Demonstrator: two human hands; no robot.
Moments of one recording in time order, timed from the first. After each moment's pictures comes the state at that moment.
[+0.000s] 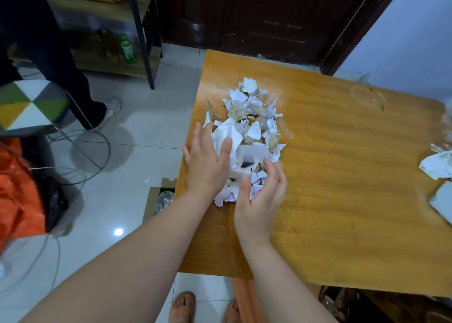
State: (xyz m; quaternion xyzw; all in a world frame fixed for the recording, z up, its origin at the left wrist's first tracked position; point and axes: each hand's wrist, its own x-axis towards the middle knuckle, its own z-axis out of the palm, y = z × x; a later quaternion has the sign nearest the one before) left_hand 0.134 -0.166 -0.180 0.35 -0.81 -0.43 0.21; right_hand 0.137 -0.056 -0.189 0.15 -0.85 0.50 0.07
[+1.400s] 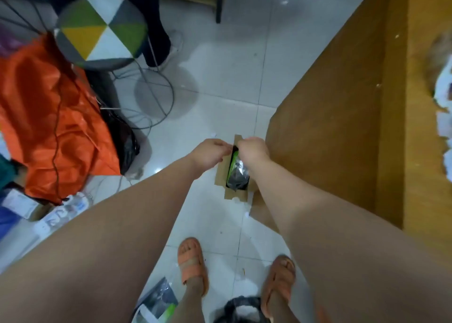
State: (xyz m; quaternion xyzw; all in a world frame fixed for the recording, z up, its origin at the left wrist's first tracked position) left_hand 0.310 -0.402 -0.342 0.44 -0.60 -0.65 -0.14; right_hand 0.215 -0.332 -0.372 0.02 -0.86 0.29 -0.43
